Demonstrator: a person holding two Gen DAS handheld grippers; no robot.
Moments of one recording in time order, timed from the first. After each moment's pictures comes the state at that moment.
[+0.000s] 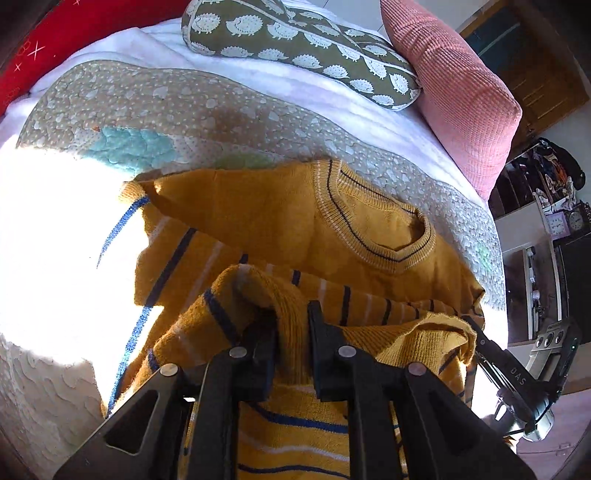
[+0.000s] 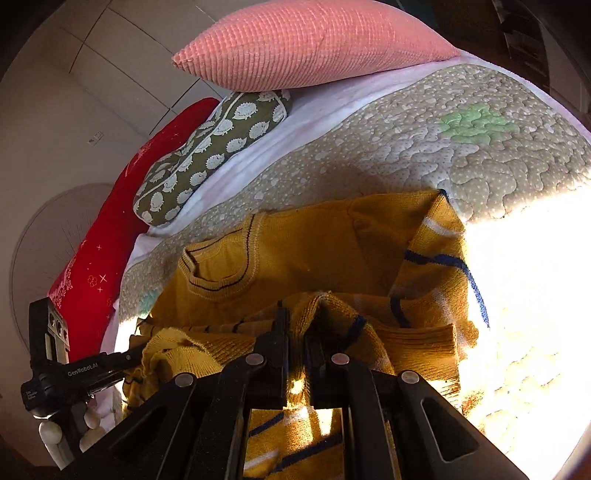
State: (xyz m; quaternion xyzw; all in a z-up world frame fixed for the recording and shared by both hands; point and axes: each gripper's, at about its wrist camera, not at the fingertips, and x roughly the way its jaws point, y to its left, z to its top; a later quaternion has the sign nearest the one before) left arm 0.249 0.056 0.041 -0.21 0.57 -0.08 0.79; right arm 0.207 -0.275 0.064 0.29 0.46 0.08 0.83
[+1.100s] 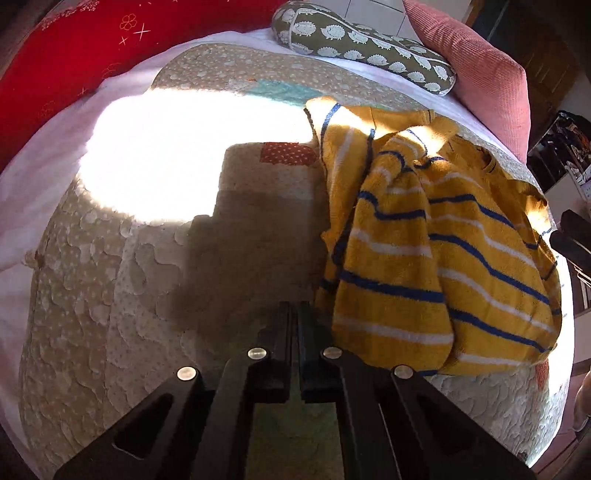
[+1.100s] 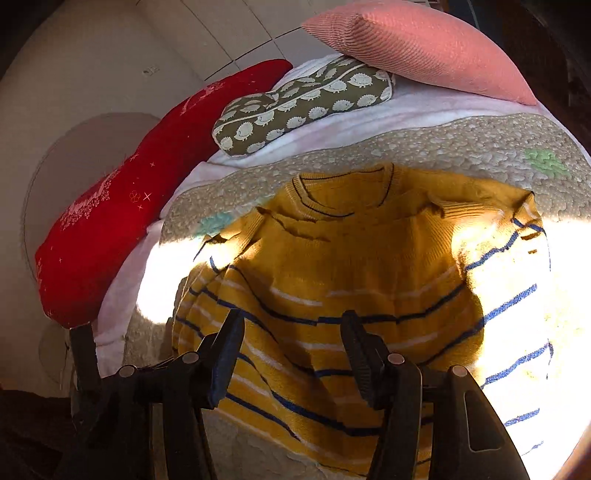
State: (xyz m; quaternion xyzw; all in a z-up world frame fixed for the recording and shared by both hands) left arm 0.106 0.151 0.008 -0.12 0.54 -0.01 0.84; right arm 0.154 -0.145 0.119 0.16 0.48 0.19 0.84
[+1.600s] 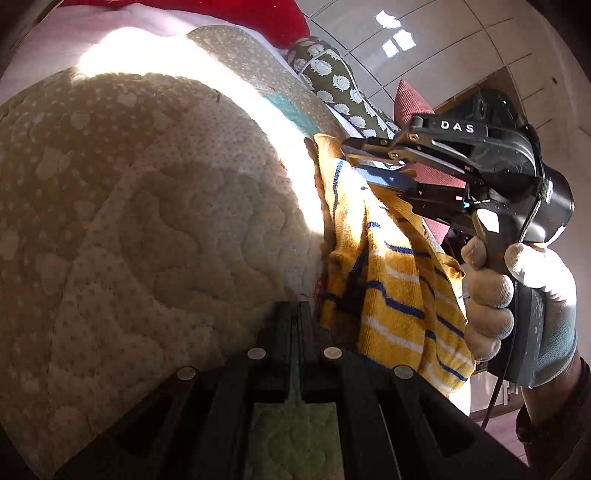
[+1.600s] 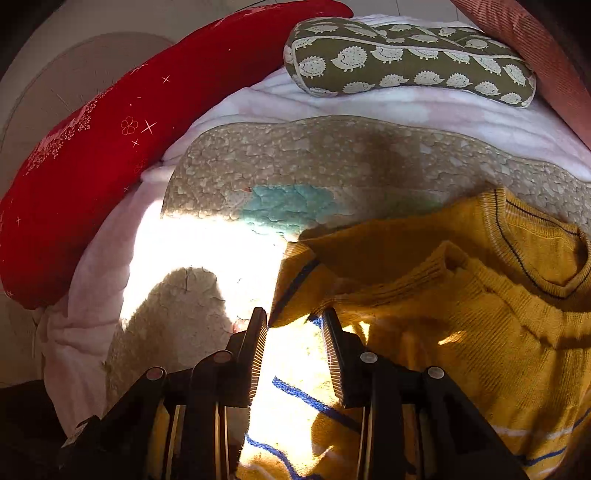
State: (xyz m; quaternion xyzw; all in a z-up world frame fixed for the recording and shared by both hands) left arm 0.081 0.211 -0.031 -0.34 0.43 -0.12 0.83; right arm 0.266 0.056 0.069 0.07 0.56 0.22 0.80
